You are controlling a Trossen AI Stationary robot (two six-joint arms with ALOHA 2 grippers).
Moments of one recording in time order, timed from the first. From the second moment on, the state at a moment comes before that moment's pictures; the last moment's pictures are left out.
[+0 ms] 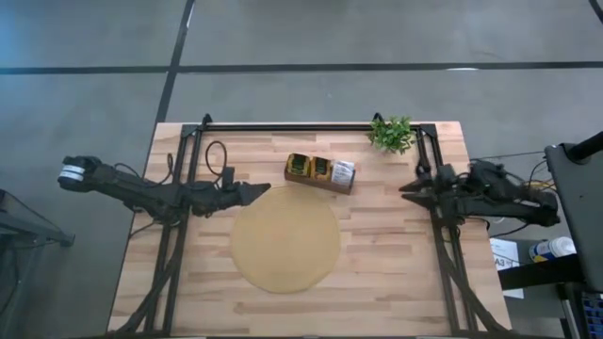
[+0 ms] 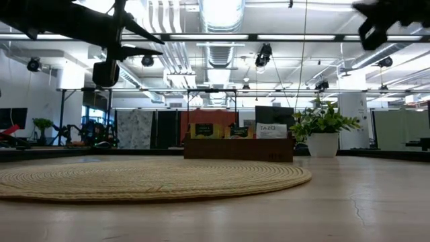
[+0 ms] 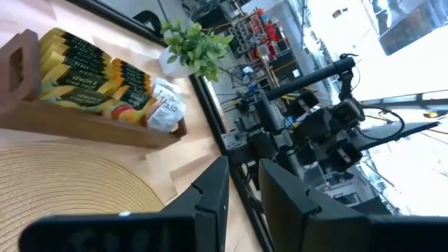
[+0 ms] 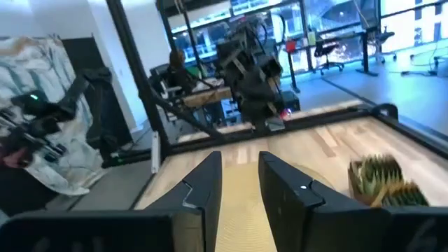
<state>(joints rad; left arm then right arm) -0.14 0.94 0.41 0.45 -0.52 -1.16 -0.08 0.11 0.41 -0.27 -0.19 0.30</state>
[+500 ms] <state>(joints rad) -0.15 0.95 0.41 0.43 -0.48 -1.06 -0.09 0.16 0.06 0.09 -0.23 0.39</state>
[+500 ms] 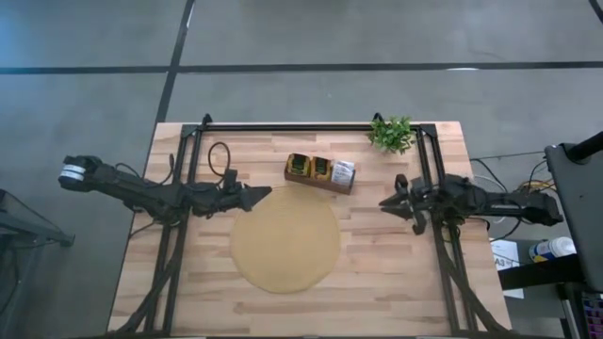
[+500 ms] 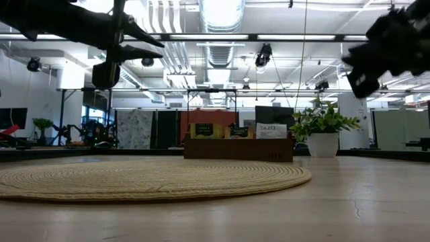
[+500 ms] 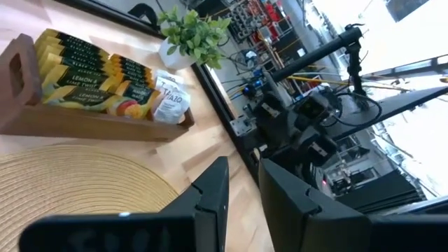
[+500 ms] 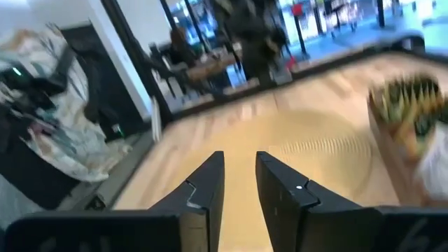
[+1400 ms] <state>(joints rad) -0.15 0.93 0.40 0.31 -0.43 -1.01 -0.09 0.23 0.02 0.03 -0.24 0.39</state>
